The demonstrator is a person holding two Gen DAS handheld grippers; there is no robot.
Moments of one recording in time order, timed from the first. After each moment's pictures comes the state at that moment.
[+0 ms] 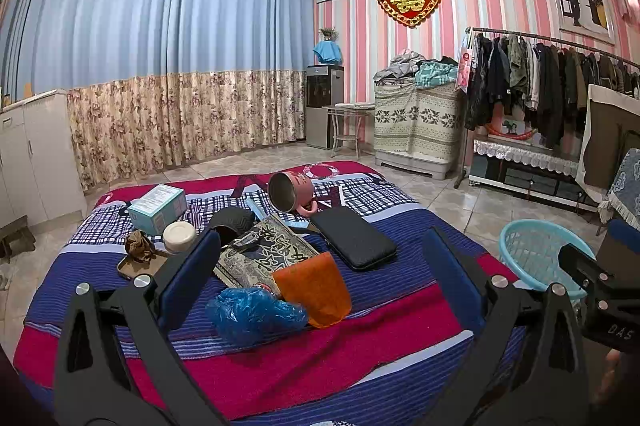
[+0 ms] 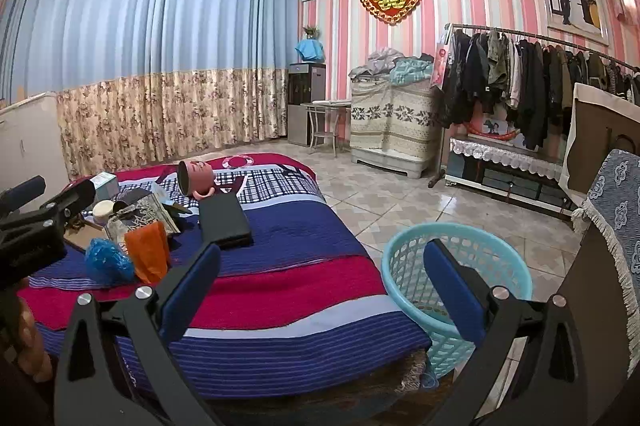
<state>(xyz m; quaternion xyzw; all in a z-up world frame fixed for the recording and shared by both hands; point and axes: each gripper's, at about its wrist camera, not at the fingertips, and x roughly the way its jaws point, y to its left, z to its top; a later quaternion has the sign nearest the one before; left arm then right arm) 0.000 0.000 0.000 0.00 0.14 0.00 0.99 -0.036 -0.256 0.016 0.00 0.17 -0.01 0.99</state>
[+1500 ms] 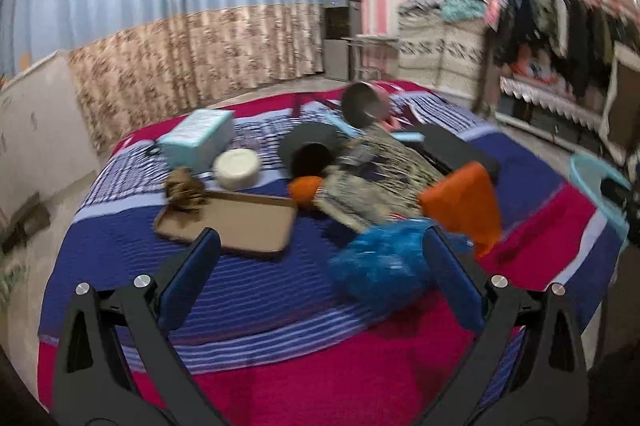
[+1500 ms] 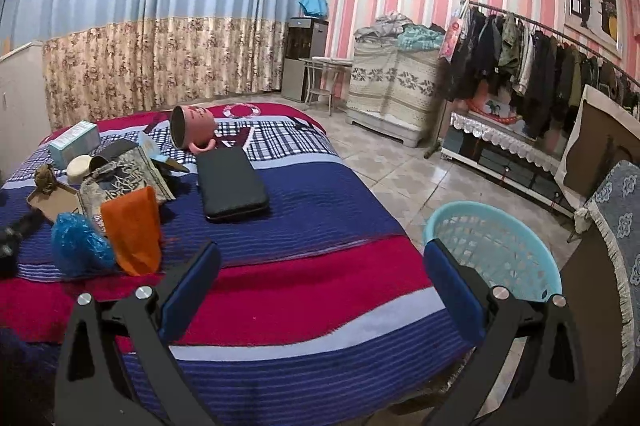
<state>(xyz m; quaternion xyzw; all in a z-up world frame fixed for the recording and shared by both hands) 0.053 0.106 -0.064 0.02 0.27 0.01 0.96 0.034 -0.183 -0.021 -0.05 0.26 -0.04 0.96</state>
